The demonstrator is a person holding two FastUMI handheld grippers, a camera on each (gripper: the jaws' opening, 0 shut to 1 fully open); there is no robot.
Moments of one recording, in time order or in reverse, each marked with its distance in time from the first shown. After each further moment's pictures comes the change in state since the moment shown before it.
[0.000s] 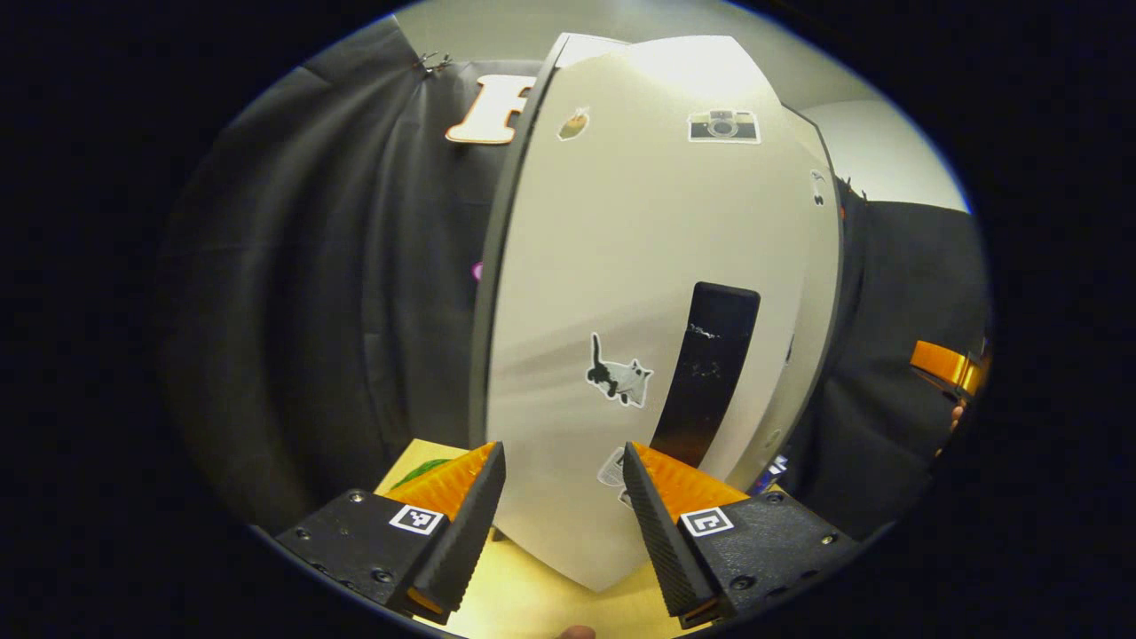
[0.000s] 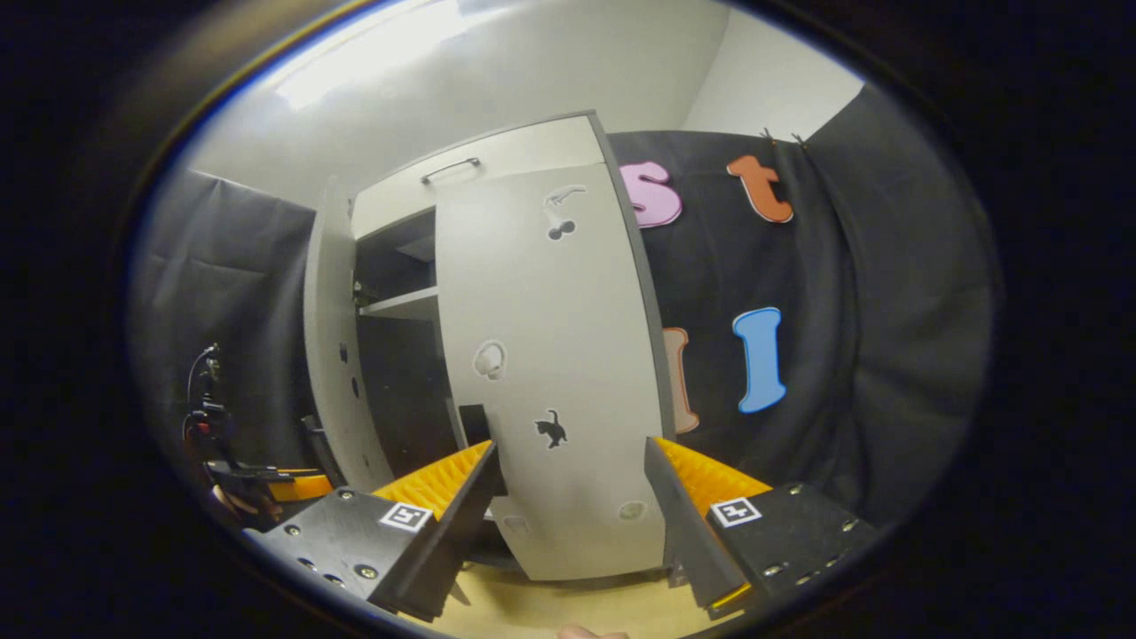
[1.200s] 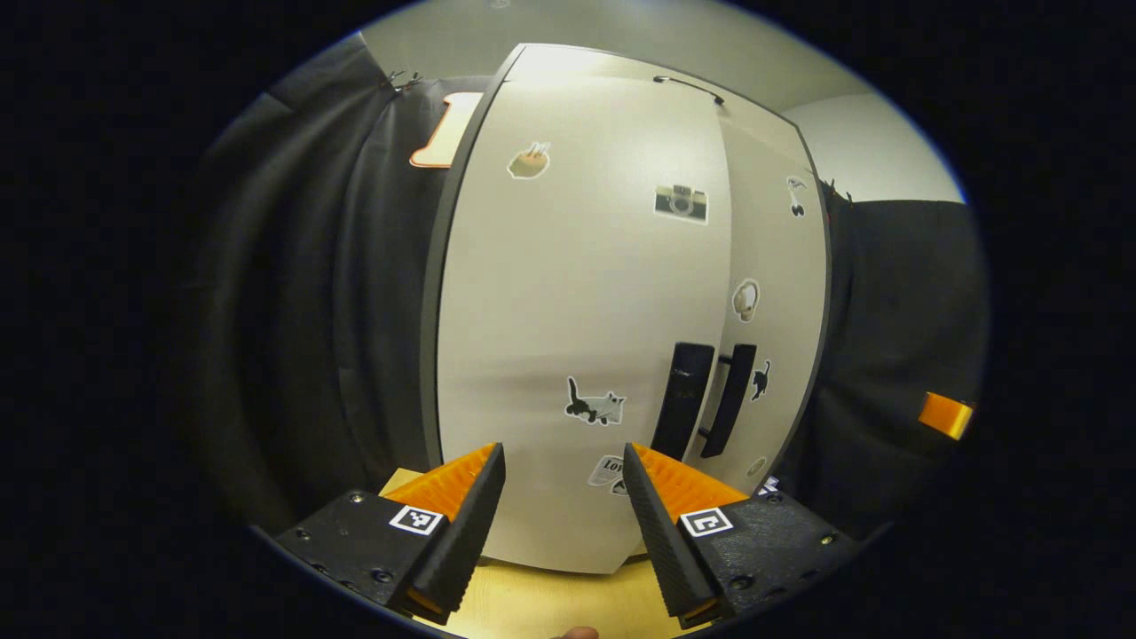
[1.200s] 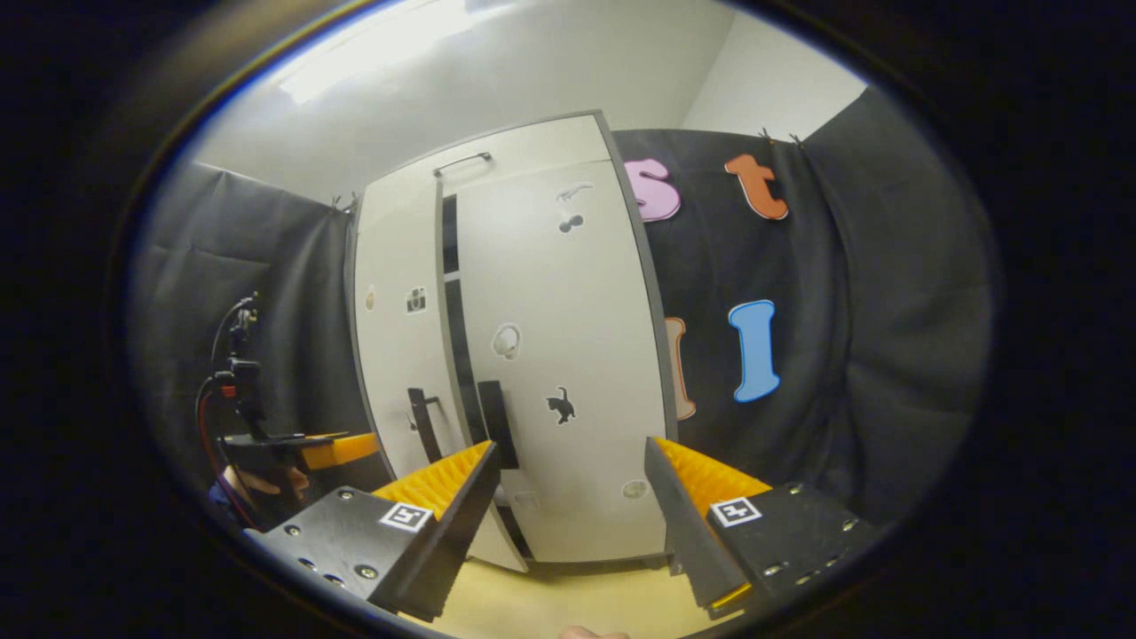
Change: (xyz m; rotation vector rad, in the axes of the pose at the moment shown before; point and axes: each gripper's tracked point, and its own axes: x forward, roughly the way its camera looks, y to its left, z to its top) left arm -0.008 -0.022 0.043 0.037 -0.085 -0.008; right arm -0.027 0.025 -0.013 -0.029 0.009 0.006
